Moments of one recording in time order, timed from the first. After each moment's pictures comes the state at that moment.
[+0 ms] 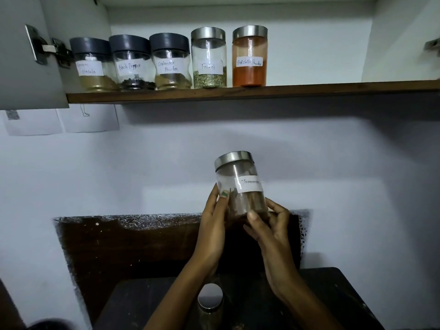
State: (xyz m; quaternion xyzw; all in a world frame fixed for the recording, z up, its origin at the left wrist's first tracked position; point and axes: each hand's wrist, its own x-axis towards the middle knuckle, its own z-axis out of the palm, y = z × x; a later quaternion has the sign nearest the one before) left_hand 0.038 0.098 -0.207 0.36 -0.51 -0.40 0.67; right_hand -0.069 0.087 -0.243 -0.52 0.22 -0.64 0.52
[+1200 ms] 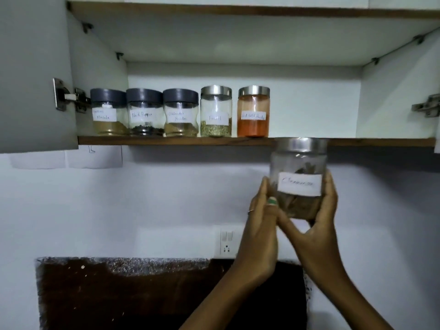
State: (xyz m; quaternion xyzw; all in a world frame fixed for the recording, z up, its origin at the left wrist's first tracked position) left_hand -0.015 0.077 -0.137 0.33 -0.64 -0.32 0.62; right_hand -0.111 0.061 -0.140 -0.65 0.25 -0.70 0.18
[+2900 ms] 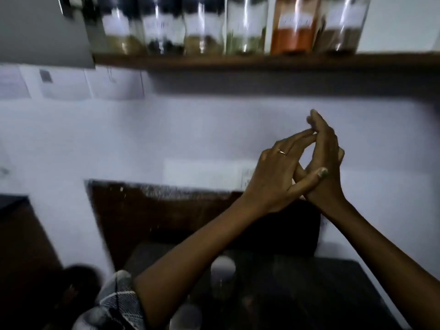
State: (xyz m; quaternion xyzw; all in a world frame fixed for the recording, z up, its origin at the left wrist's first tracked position) left_hand 0.008 0.039 -0.167 0.39 -0.78 0.07 0.48; right_hand -0.094 0.014 -0.167 -0.73 0.33 -0.60 0.01
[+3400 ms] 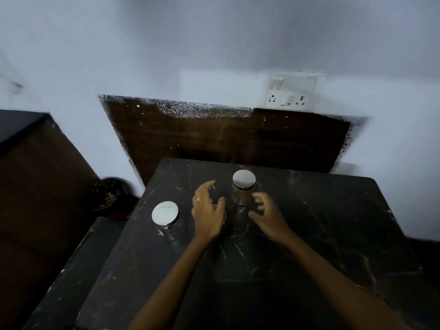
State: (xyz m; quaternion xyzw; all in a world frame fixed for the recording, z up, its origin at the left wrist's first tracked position) left_hand 0.116 0.172 -0.452 0.73 -0.44 -0.16 0.49; right_hand -0.041 0.106 -0.454 -0.72 0.50 -0.22 0.43
